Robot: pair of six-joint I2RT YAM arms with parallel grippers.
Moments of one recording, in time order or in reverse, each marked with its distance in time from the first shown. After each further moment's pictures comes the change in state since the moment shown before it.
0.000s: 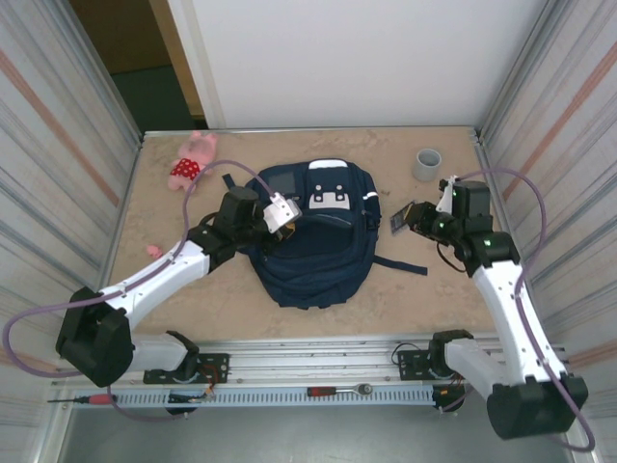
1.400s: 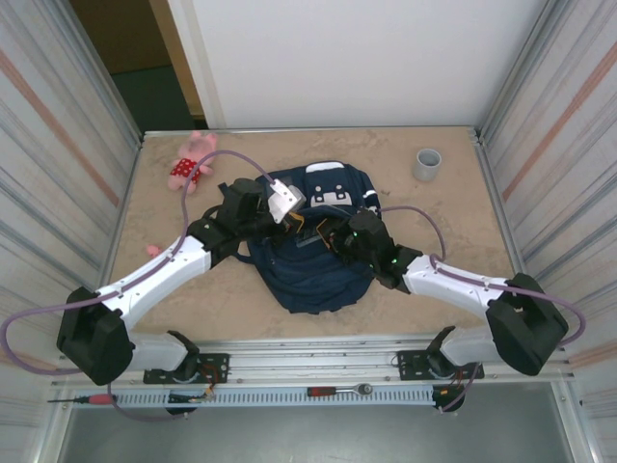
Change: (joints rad) left arm -0.047 0.010 0.093 -0.034 0.034 -0.235; right arm 0.658 0.396 -0.266 0.868 0.331 0.926
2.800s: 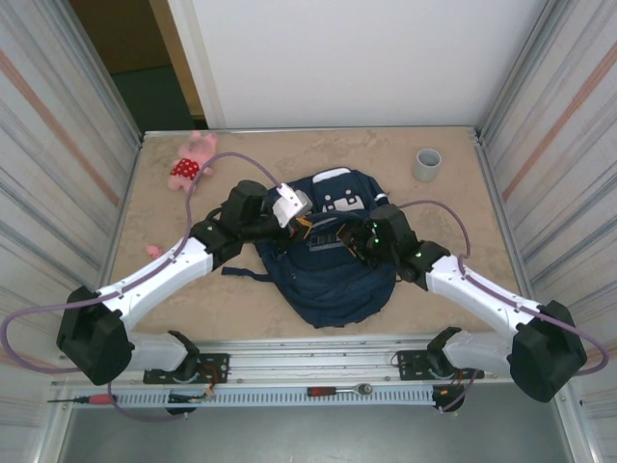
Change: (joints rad) left arm -0.026 0.000 0.000 0.020 0.082 0.006; right arm -0.134 -0.170 0.051 -0.421 -0.129 -0.215
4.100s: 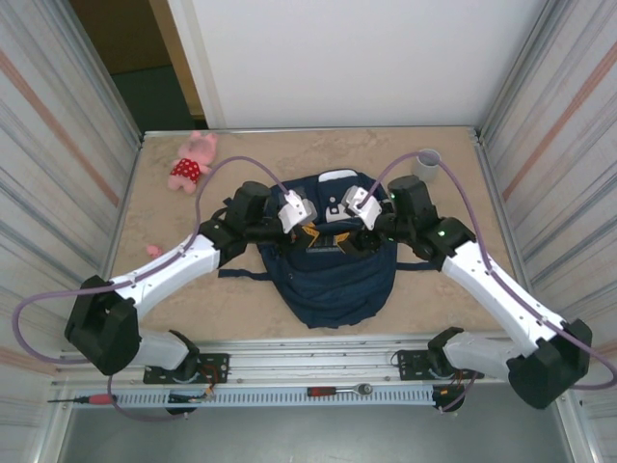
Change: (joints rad) left arm 0.022 0.070 -0.027 0.068 0.185 0.119; right arm -0.089 -0.011 0.283 -0.304 -0.257 -1.740
